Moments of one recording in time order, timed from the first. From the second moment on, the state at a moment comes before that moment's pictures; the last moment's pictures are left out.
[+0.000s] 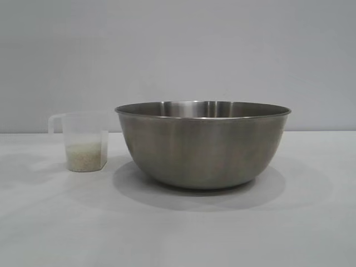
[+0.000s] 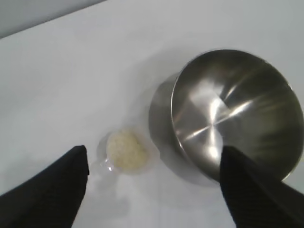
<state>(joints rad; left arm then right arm) -0.08 1.55 -1.42 -0.53 1.00 0.55 0.09 -0.02 -0.49 0.07 1.14 -0.02</state>
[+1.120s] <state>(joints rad) -0.07 0.94 -0.89 -0.38 0.99 0.31 0.09 -0.02 -0.49 0.07 1.14 -0.02</state>
